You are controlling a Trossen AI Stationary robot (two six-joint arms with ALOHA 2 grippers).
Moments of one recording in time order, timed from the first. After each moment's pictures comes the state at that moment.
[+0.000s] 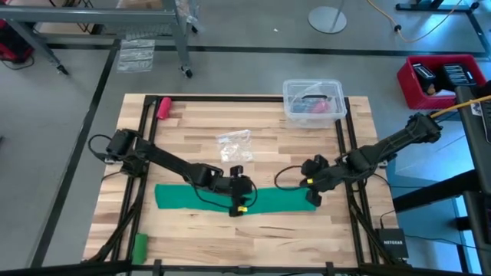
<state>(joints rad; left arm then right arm) -0.27 1.83 1.19 -0.11 -0.20 -0.23 0.47 1.08 0.85 -0.79 0.20 0.81</state>
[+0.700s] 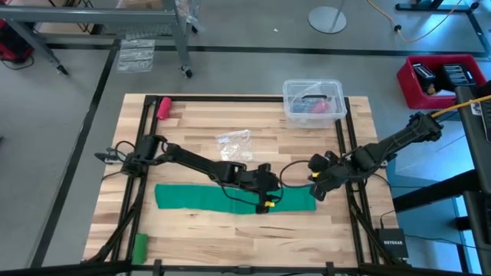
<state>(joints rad) -0.19 2.10 1.53 -0.04 -0.09 -0.10 0.50 1.05 0.85 -1.01 0.23 1.03</state>
